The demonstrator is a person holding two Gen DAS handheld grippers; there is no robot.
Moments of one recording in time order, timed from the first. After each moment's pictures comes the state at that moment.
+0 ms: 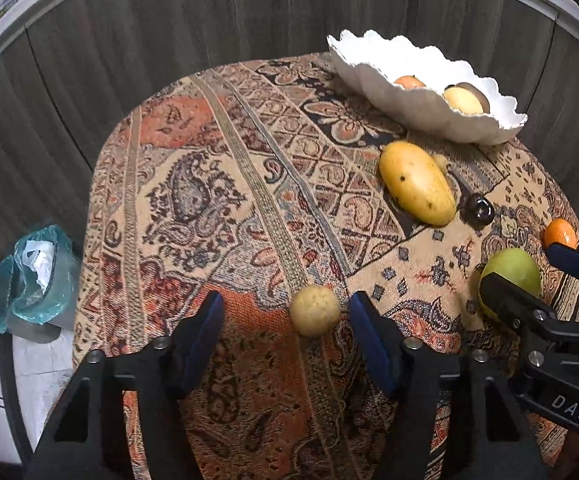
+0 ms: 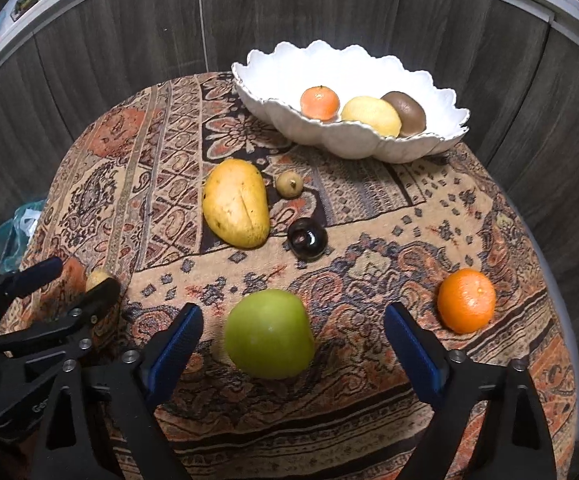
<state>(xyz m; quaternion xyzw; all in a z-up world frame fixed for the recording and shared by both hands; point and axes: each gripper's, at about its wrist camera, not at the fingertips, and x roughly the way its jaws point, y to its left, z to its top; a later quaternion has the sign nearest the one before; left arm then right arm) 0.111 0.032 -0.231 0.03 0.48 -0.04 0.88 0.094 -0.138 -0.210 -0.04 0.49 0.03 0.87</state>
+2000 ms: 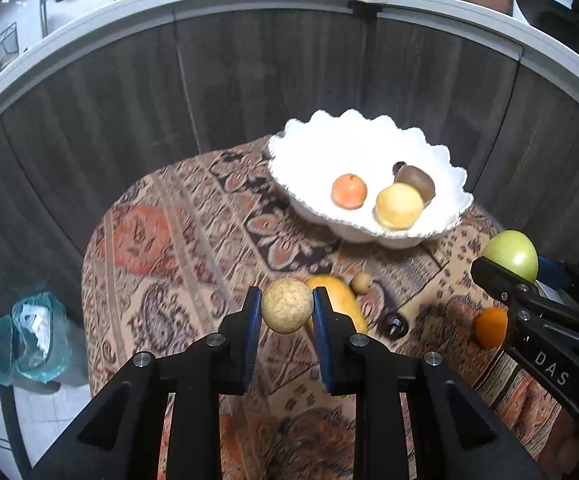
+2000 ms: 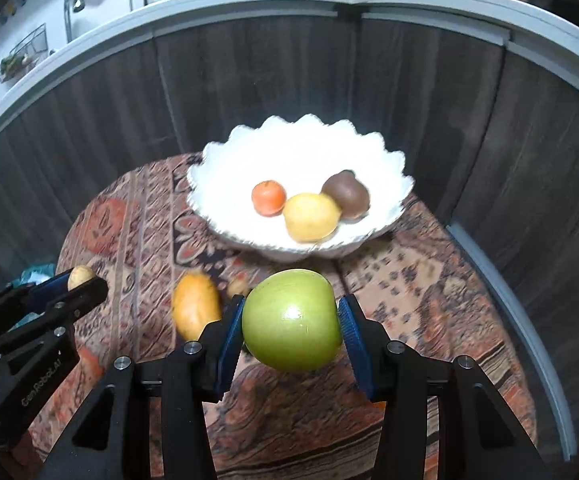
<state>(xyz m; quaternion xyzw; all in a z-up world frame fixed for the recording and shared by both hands) 0.156 -0.024 -0.132 0.04 0.41 -0.08 0.91 0.128 -0.197 -0.128 0.00 0.41 0.01 0.91</state>
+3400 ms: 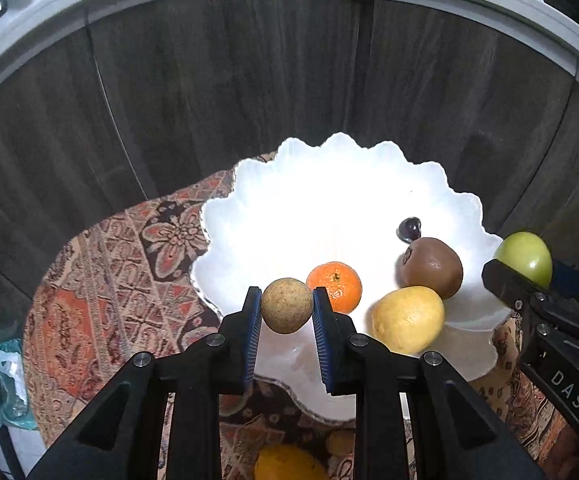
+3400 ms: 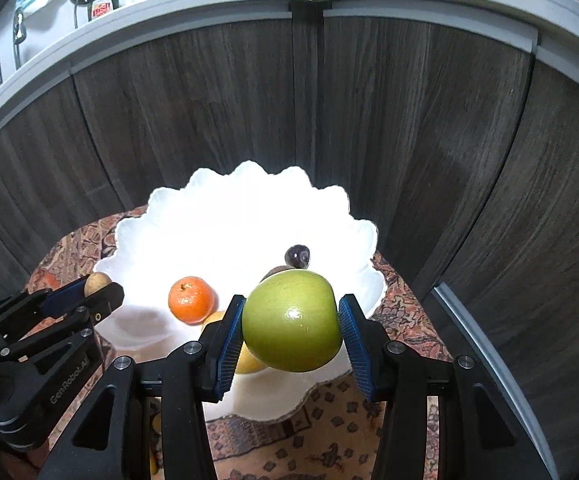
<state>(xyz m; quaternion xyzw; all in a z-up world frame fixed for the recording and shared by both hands) 0.306 -0.091 -0.158 0.04 0.43 -0.11 0.90 0.263 -0.247 -0.139 0.02 0.41 -0.03 0.91</state>
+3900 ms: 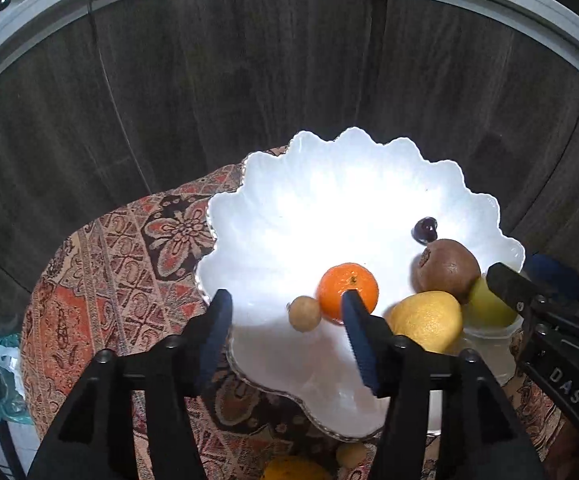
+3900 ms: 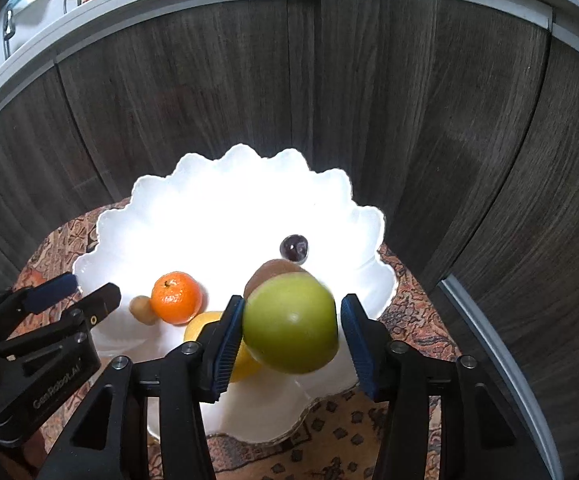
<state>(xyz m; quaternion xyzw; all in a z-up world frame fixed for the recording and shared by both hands) 0.315 -0.085 -0.166 0.04 0.43 -0.09 0.90 0.274 -0.251 -0.152 0.02 0.42 -0.03 0.91</state>
